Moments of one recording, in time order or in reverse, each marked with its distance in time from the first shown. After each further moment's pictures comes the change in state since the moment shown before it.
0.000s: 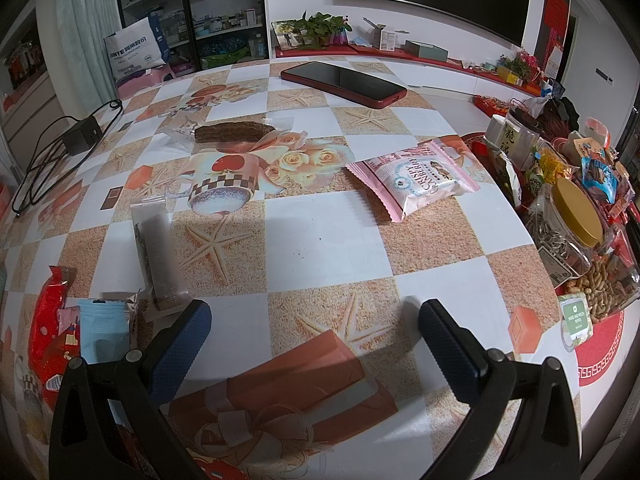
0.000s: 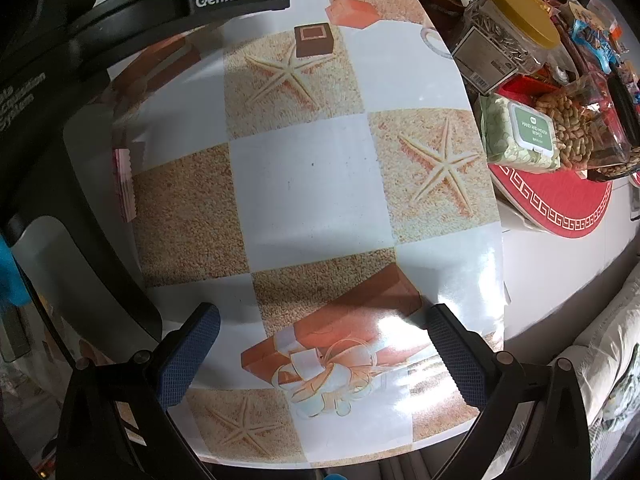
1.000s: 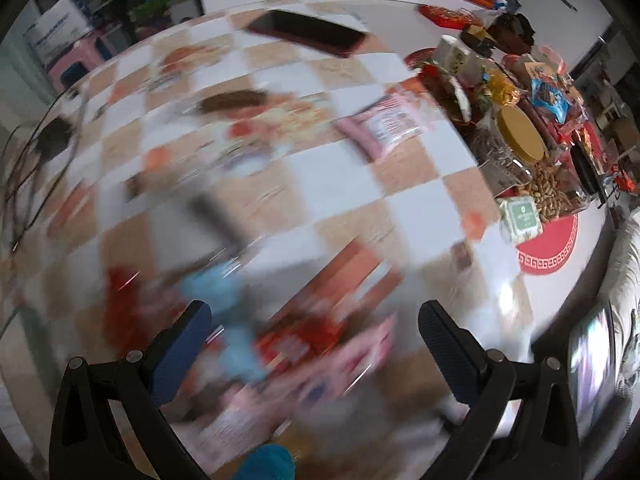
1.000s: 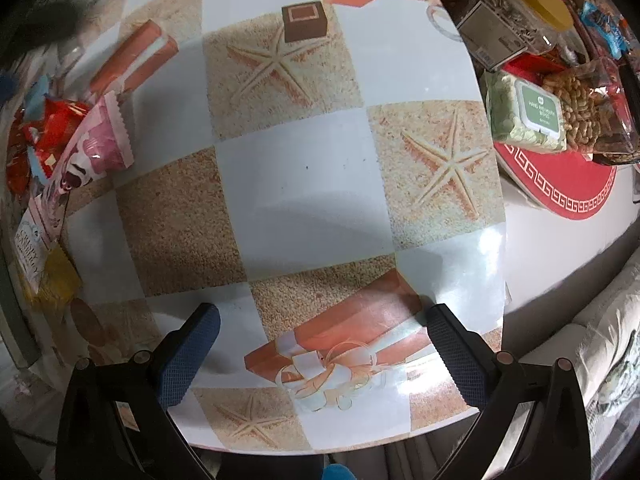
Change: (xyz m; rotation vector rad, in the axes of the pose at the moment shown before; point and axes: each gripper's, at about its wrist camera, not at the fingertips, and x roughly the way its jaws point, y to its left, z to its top) left arm -0.069 0.062 0.041 0.197 0.406 -0.104; right arm 0.012 -0.009 0.022 0.028 0.167 0.021
